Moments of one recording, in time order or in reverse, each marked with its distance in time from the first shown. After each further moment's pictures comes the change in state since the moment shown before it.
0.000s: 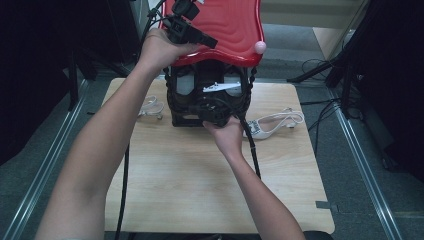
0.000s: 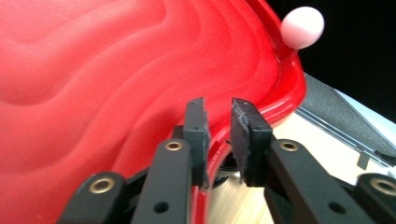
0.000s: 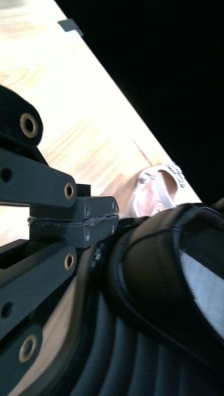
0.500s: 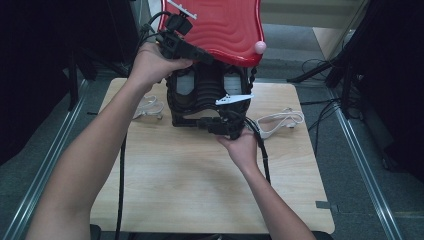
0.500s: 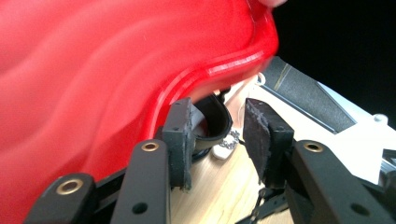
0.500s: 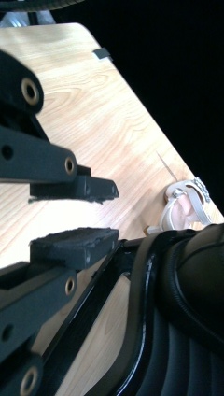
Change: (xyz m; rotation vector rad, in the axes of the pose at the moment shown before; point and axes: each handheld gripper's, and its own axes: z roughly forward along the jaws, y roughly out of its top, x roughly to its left) left arm -0.013 -0.035 -0.009 0.027 -0.044 -0.018; right arm -0.003 -0.030 -0.032 0.032 0.058 -0.004
